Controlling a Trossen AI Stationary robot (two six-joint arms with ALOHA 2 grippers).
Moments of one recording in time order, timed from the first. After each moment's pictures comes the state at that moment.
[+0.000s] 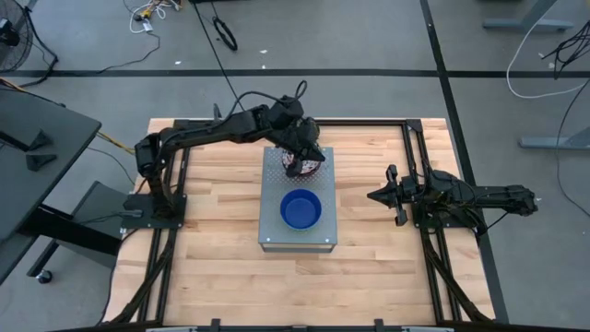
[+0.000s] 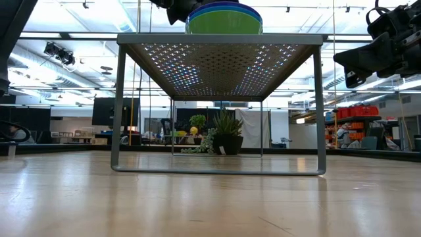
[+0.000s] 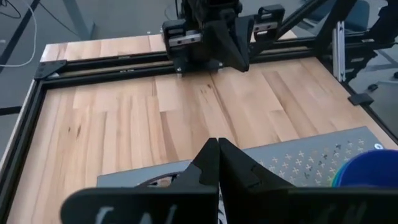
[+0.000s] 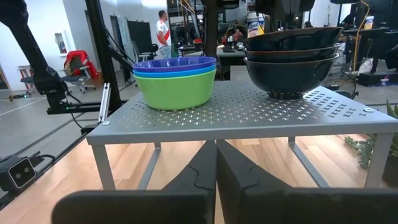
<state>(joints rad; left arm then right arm) 0.32 1.83 1.67 -0.40 0.47 0.27 -0.02 0.04 0.02 0.03 -0.09 0.07</state>
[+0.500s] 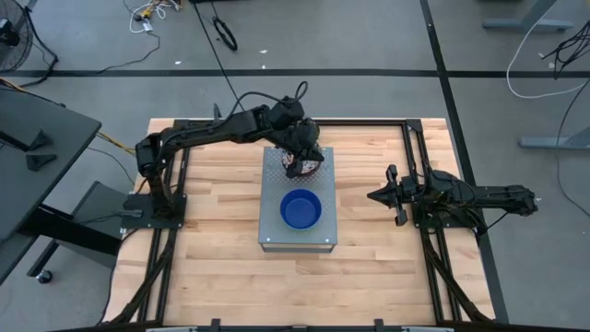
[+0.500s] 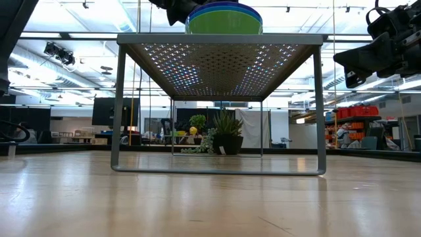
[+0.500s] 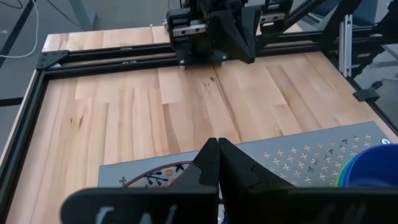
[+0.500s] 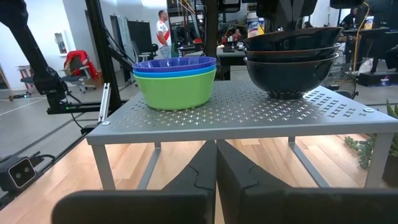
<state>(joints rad) 0.32 1.84 1.66 -0.43 0.46 0.27 -0.02 0.04 0.02 0.03 -0.09 0.07</state>
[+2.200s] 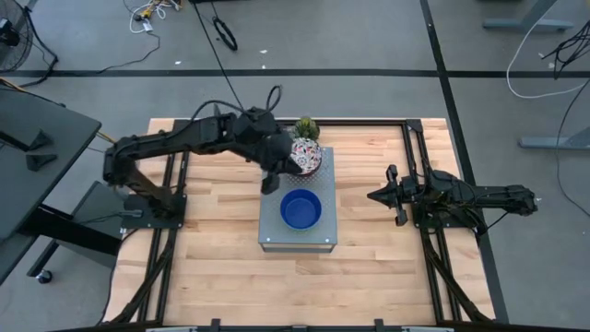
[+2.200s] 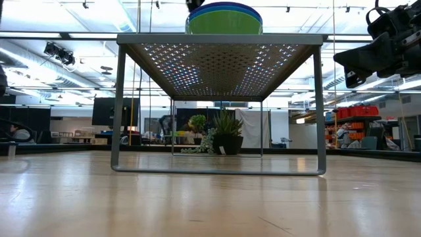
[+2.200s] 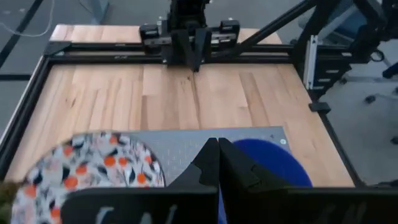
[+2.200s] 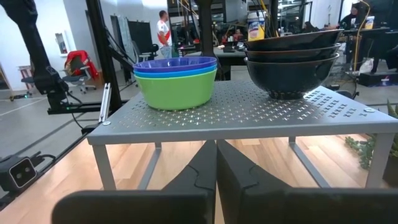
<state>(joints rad) 0.15 1.58 1.70 -0.69 0.26 0.07 -0.02 0.04 0.02 0.03 -0.09 0.07</state>
